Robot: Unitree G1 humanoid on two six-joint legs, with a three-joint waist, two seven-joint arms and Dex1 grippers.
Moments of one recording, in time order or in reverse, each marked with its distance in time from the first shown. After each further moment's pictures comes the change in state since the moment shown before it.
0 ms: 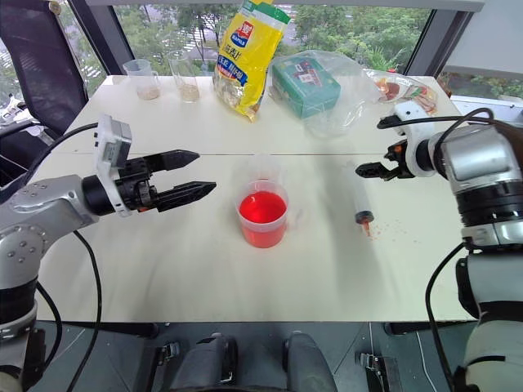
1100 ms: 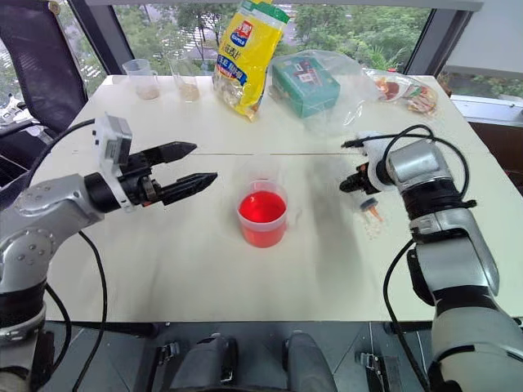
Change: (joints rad) left arm -0.022 -0.036 0.000 0.013 0.049 -0.050 0.045; right arm -0.010 0.152 -0.069 -0.038 -0.091 0.049 -0.003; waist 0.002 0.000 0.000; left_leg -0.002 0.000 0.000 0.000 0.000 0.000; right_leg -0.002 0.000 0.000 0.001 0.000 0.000
